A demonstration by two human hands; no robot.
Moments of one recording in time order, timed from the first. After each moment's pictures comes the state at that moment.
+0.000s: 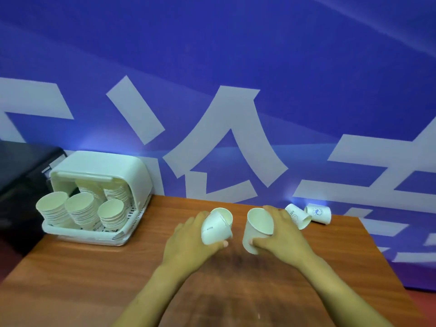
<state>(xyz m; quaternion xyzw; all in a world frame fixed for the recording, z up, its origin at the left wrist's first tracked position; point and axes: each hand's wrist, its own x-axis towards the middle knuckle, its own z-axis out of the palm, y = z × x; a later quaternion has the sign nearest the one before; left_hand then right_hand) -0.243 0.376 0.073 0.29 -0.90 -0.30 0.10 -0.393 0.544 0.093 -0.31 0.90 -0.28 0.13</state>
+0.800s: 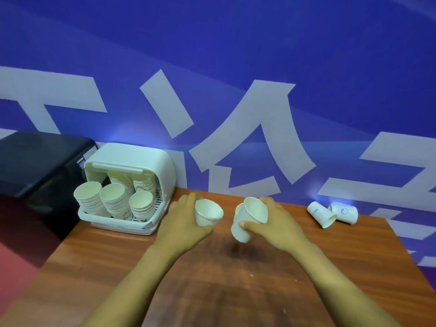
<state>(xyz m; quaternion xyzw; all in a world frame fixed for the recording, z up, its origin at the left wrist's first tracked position) -0.195 0.302 0.088 0.31 -0.89 -0.30 0.14 -0.353 0.470 0.099 -0.32 0.89 -0.28 0.17</state>
